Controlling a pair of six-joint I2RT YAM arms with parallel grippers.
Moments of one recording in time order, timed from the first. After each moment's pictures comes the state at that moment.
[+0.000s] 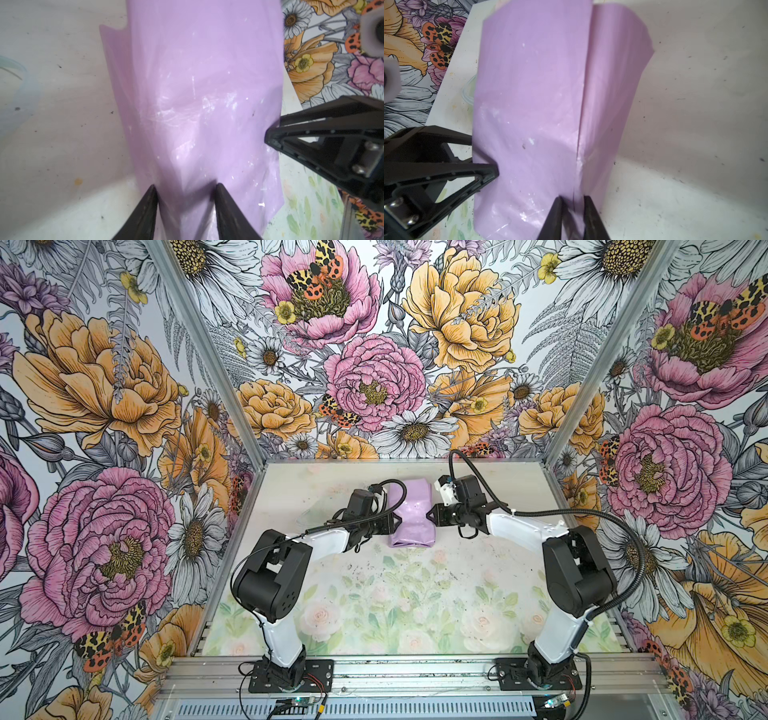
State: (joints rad) left arm -0.48 1.76 0.97 0.17 0.32 -0.42; right arm 0.41 1.75 1.13 -0.15 -0.34 0.29
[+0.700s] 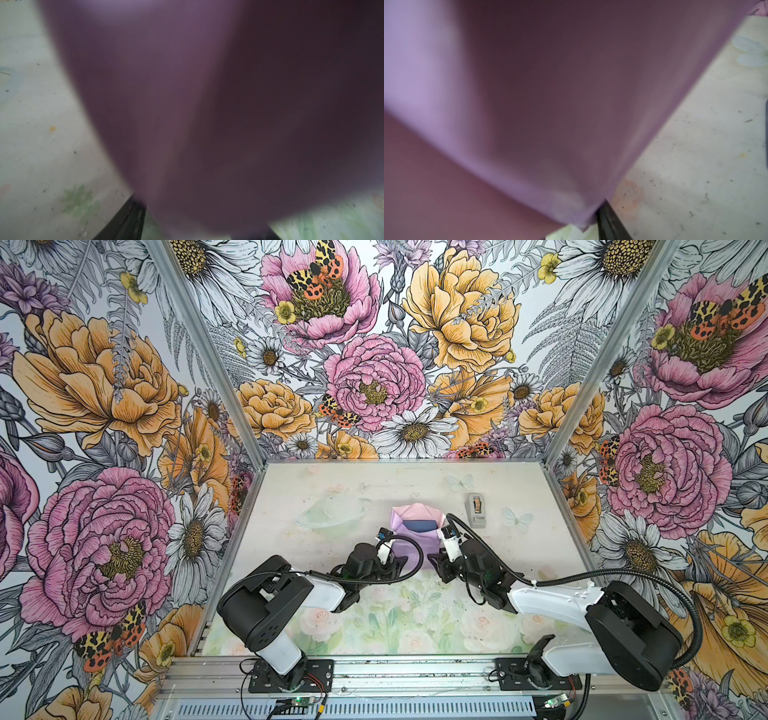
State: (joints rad) left arm -0.71 1.60 0.42 0.73 0.07 -0.21; right arm 0.67 1.32 0.44 0.34 -0.05 0.22
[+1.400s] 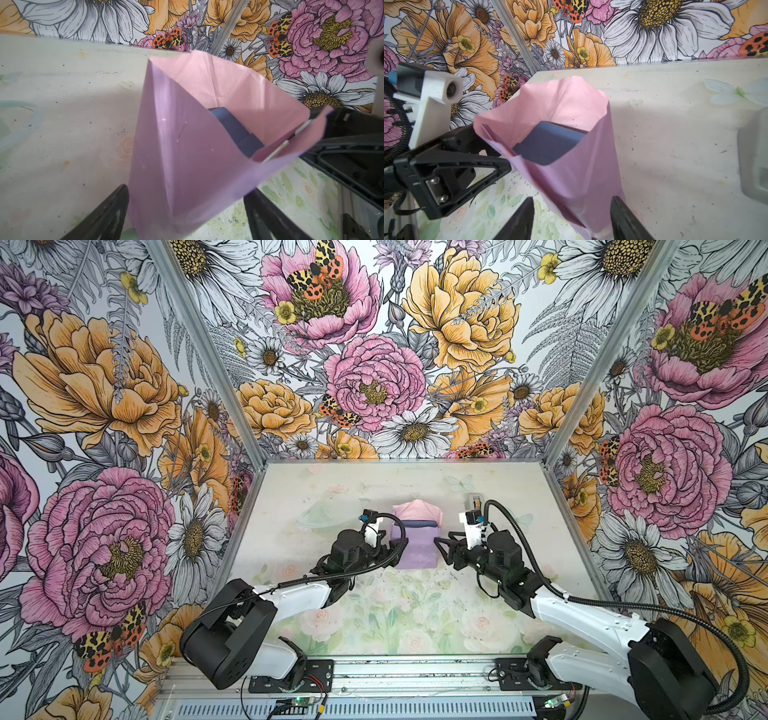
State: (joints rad) left arm -0.60 1.38 0.51 0.60 0.19 -0.40; right arm 0.56 1.15 0.50 0.32 -0.19 0.35
